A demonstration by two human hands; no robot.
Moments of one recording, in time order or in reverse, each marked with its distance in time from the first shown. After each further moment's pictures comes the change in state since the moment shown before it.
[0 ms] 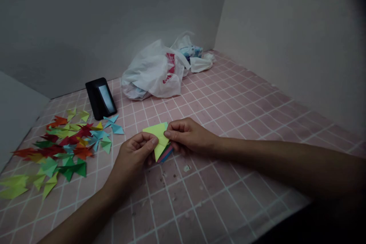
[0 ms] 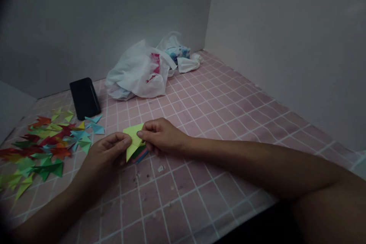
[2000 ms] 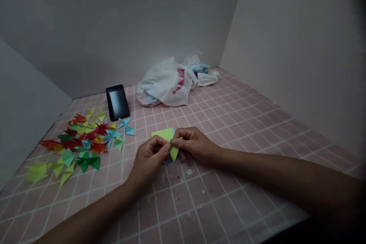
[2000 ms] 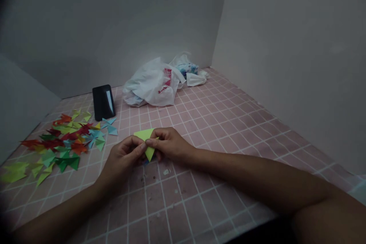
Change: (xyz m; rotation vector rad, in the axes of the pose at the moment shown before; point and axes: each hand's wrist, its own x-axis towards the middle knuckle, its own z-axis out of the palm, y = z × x) left_hand -0.001 -0.018 0.005 0.026 -0.027 0.197; right_hand 0.000 0.013 0.007 0.048 0.006 -0.129
